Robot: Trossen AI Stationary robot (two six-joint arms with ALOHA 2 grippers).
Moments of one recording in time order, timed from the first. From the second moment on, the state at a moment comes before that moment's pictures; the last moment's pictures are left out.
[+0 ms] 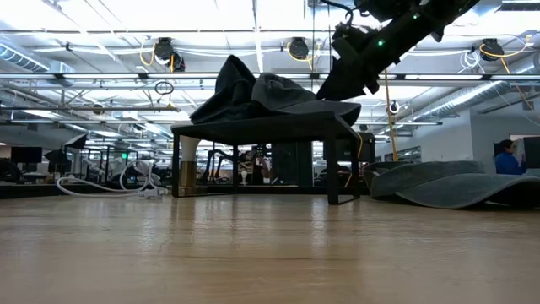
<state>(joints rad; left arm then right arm) 0.16 1.58 2.25 -1.10 0.18 -0.32 -0.24 1.27 0.83 -0.13 0.26 0.14</state>
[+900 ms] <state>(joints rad) 0.16 1.58 2.25 -1.10 0.18 -0.29 -0.22 1.01 0.98 -0.82 0.03 0.19</state>
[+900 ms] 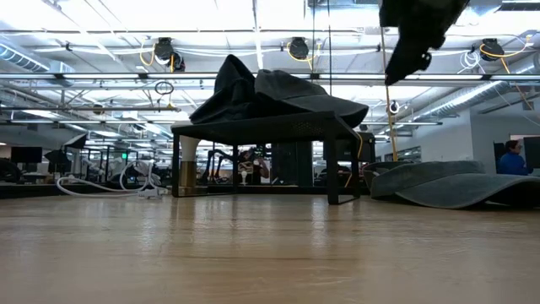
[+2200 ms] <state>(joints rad) 0.16 1.58 2.25 -1.10 0.18 -0.23 0.68 1.42 1.16 -1.52 0.39 0.86</state>
